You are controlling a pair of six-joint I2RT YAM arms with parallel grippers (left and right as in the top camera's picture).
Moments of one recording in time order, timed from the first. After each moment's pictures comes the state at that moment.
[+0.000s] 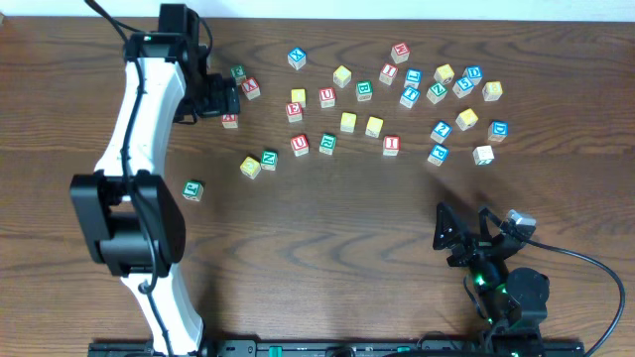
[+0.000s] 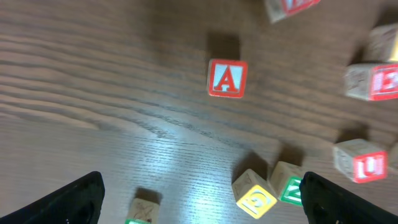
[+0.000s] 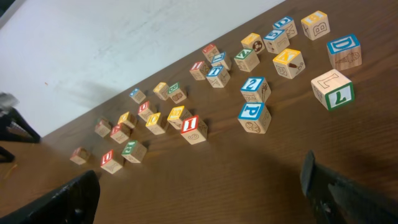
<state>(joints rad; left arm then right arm) -0.01 2.07 1.85 -1.15 0.03 -0.15 0.05 0.14 0.01 -0.06 -0.16 0.54</state>
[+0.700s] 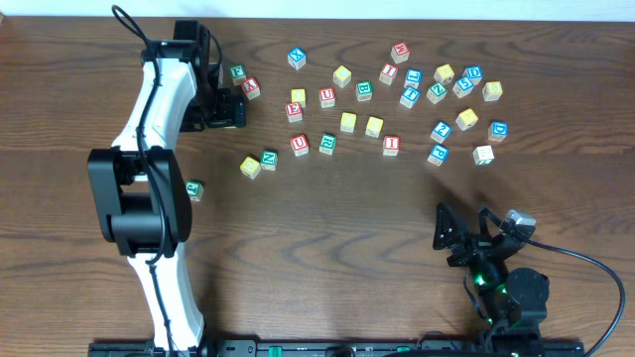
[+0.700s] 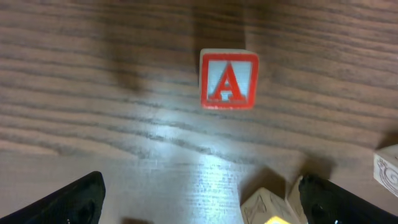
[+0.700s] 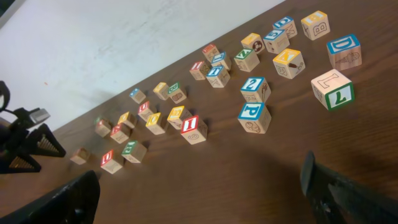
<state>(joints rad) -0.01 2.19 1.85 -1.12 0.06 -0.09 0.05 0.14 0.01 -0.06 -0.16 0.54</state>
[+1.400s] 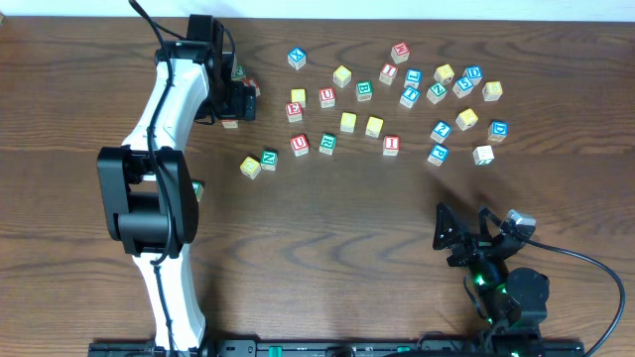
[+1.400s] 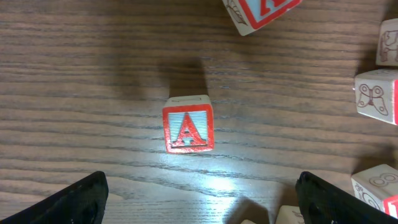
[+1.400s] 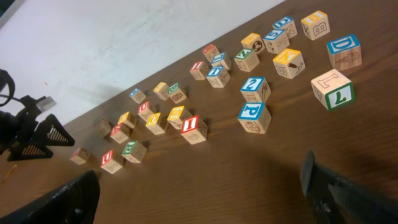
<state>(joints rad) -0.06 2.19 1.85 -1.01 0.04 -0.05 0.05 0.14 0.01 -0.06 -0.16 0.54</state>
